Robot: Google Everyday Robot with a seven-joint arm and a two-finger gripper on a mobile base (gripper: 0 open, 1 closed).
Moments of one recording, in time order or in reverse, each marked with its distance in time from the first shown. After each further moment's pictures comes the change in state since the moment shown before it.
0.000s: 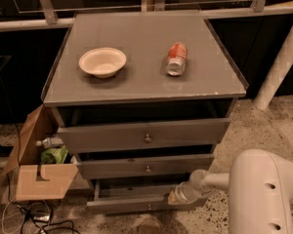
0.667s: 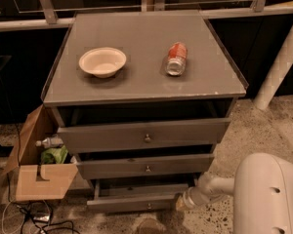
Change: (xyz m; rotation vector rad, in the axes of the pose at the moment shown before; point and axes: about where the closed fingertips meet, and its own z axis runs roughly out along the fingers) arm 0.023 -0.036 -0.007 0.028 0.029 0.090
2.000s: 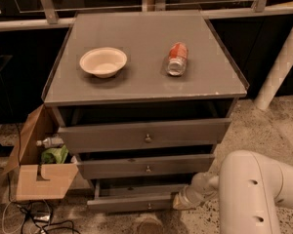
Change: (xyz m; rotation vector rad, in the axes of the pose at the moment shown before) arm -0.014 -0.006 0.027 0.034 -0.001 0.069
